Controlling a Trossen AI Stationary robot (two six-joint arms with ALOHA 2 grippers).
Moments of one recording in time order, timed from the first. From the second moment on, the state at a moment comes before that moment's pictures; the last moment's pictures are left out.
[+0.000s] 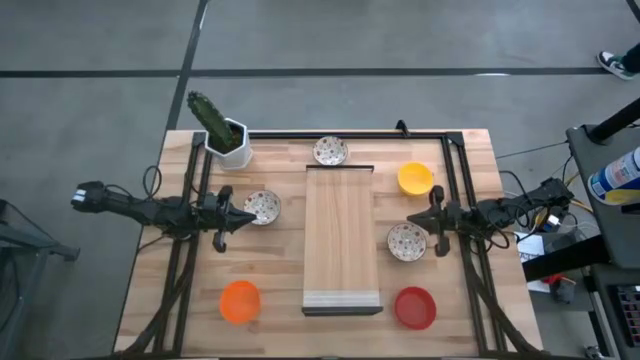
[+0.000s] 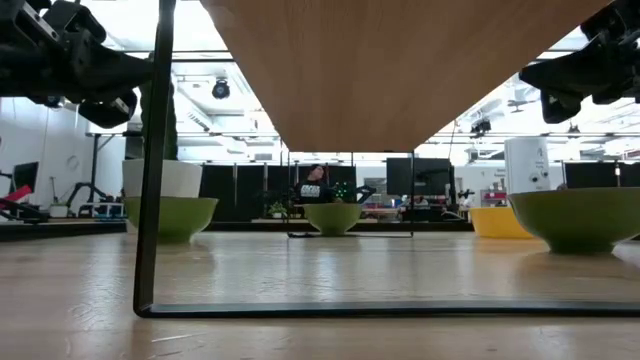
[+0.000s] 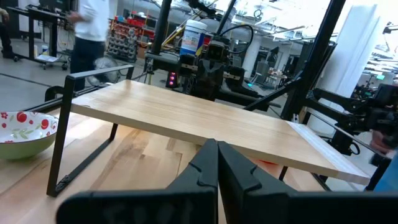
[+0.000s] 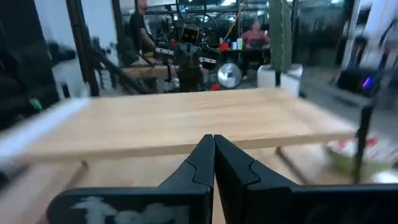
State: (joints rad) left arm -0.23 0.25 0.03 0.25 -0.26 -0.24; right arm 0.37 0.04 0.02 0.05 0.42 0.16
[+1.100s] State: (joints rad) left arm -0.23 0.25 0.03 0.28 -0.27 -0.56; right arm 0.37 0.14 0.17 0.09 0.49 1.44
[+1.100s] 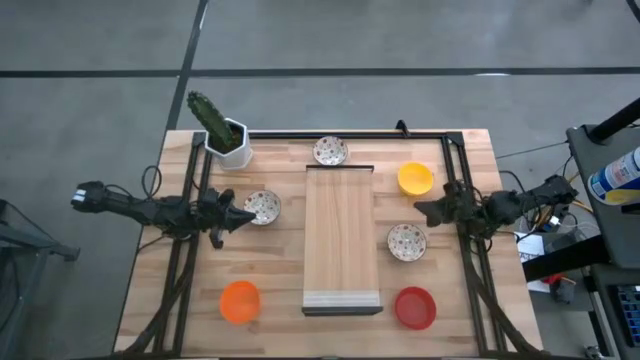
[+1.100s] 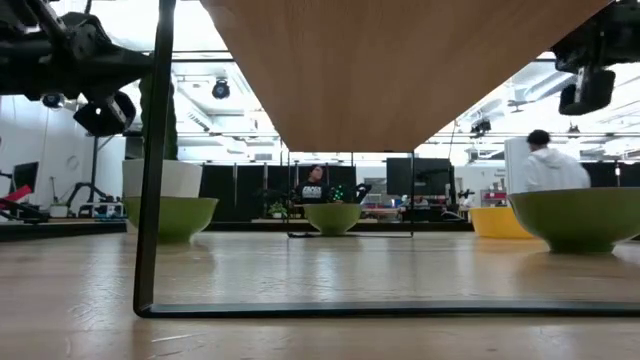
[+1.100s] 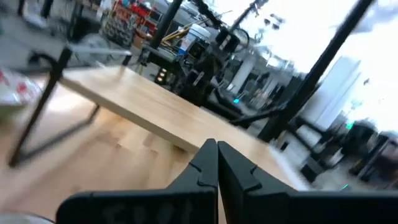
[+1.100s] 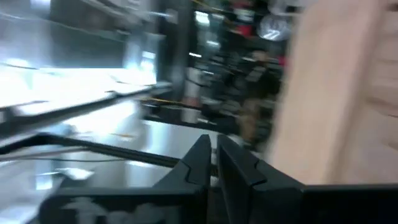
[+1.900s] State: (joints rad) left arm -0.23 0.25 0.03 0.30 -0.27 -1.11; right arm 0.37 0.66 0.67 -1.13 0.16 1.84
